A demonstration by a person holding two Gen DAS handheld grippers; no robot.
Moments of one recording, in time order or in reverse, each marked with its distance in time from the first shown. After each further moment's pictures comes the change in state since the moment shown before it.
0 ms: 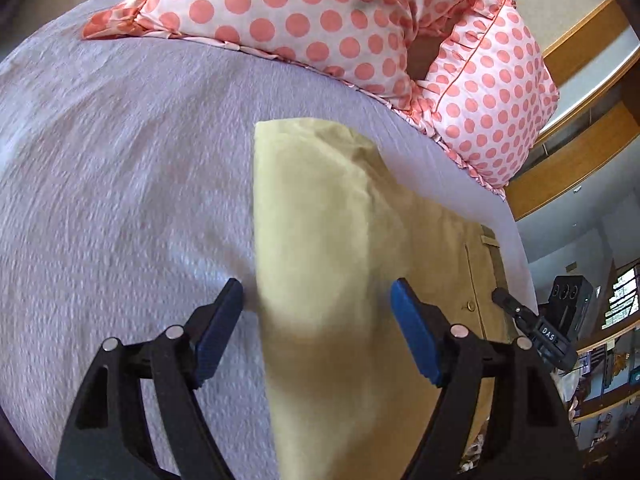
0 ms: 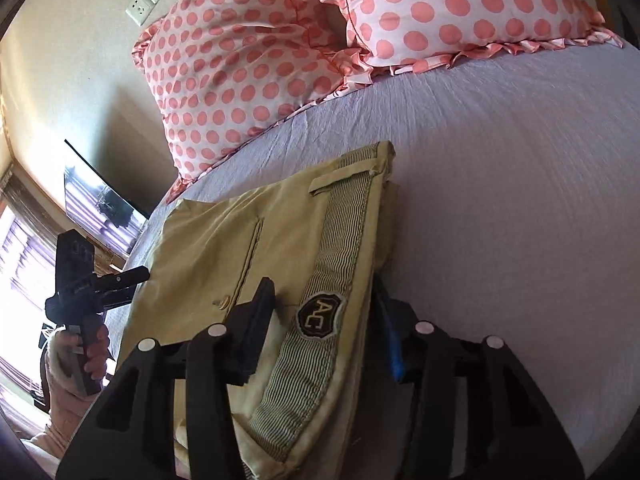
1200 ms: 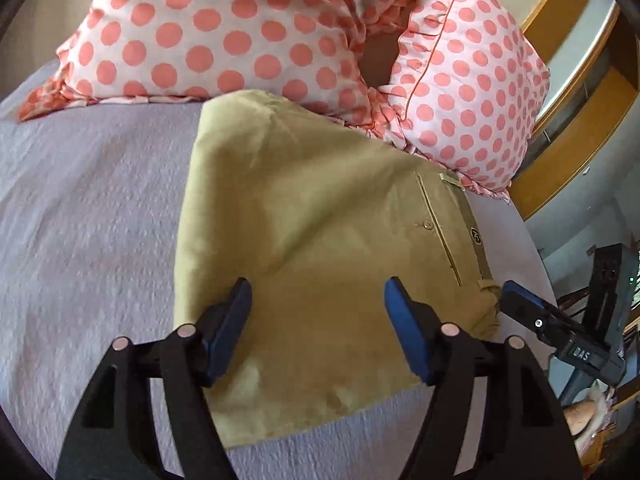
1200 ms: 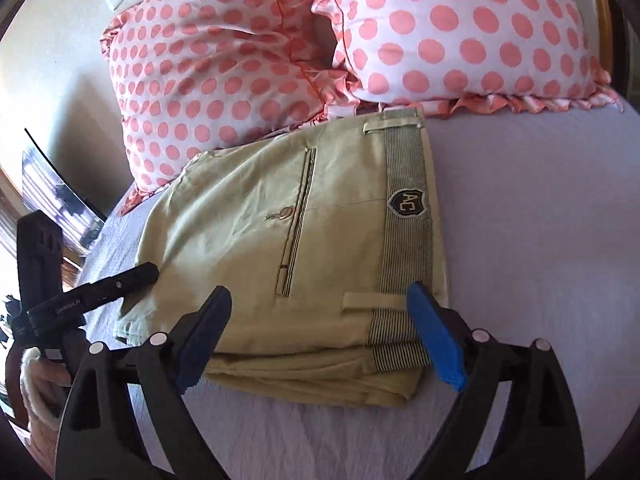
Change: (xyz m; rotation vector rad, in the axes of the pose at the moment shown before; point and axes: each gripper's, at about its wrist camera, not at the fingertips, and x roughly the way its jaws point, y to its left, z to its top) left arm 0.039 -0.089 0.016 0.141 -0.126 0.091; right arm 0.010 0.029 0.046 -0.147 -0.049 -0.275
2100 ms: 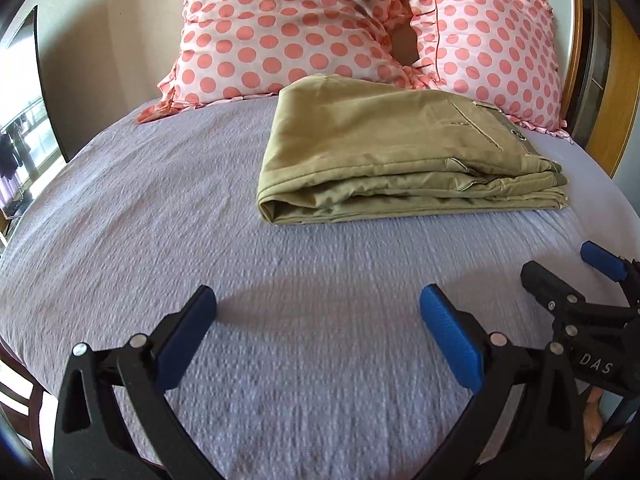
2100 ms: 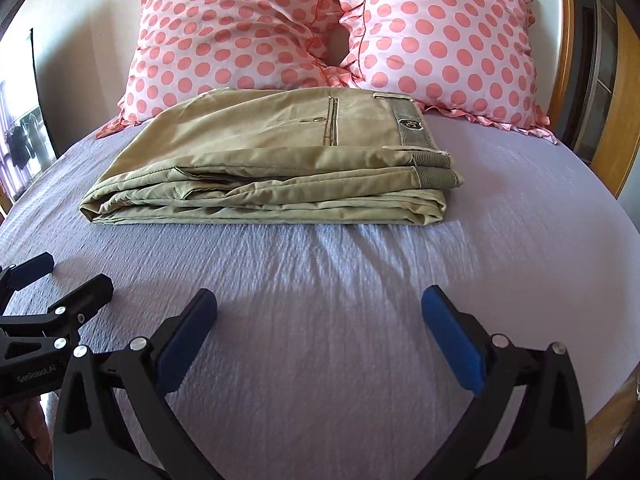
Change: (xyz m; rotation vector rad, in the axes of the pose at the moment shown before) left arm -0.043 -0.029 -0.136 0.143 -0.134 0.406; right arm -0.007 0.061 -0.115 -0.128 -0.097 -0.272
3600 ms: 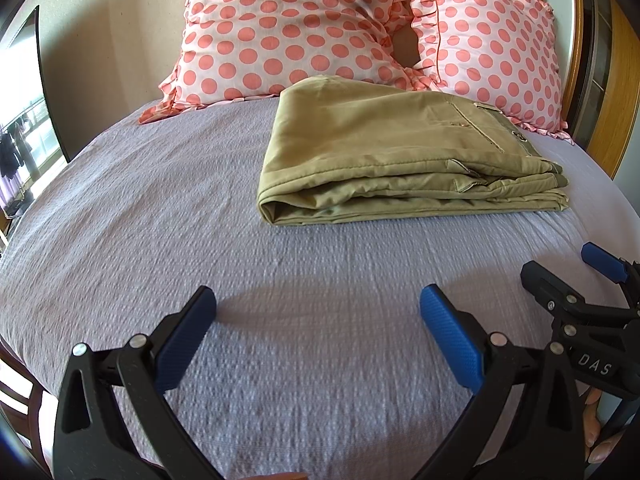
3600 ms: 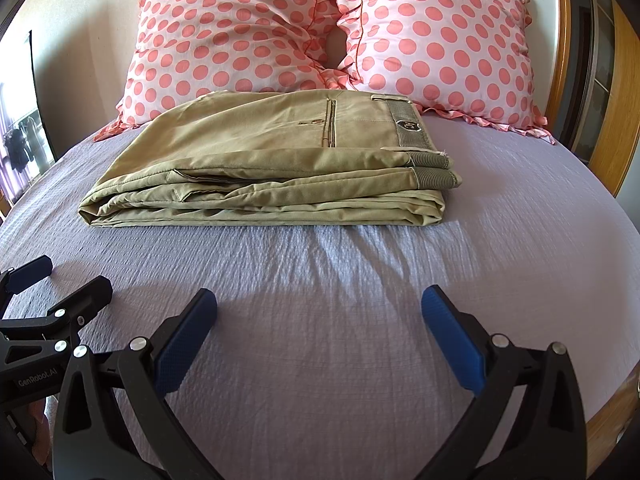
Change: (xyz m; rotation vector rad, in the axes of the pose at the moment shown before) left arm 0.000 0.001 0.001 0.000 -0.006 -0.001; right arm 0.000 0.000 0.000 0.004 -0.006 -0.004
